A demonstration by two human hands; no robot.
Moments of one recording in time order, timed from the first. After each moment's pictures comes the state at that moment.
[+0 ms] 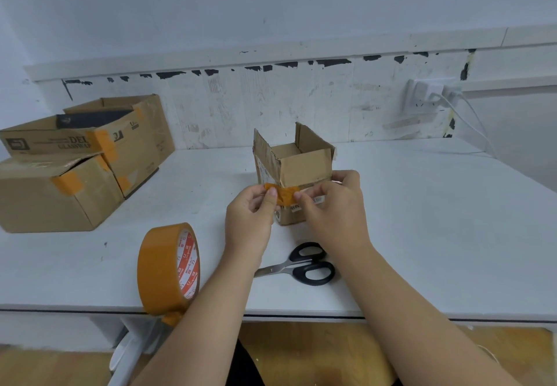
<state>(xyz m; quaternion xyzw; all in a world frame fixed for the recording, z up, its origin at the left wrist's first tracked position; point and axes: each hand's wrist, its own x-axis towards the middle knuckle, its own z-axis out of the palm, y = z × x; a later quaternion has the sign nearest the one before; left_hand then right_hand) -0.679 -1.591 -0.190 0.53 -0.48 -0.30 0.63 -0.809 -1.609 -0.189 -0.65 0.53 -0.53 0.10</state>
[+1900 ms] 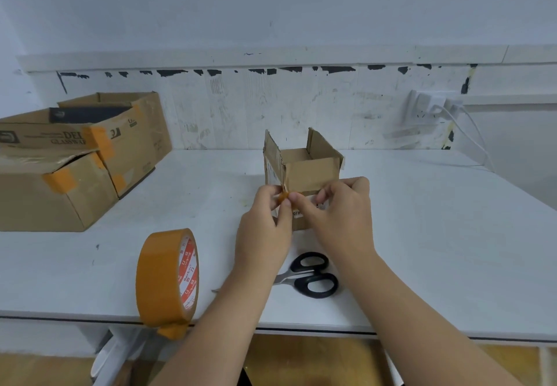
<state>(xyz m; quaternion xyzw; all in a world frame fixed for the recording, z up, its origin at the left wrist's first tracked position) -0.687 -1.587 -0.193 0.59 -0.59 -0.17 0.53 -0.805 -1.613 -0.183 -0.63 0.56 -0.54 0.09</state>
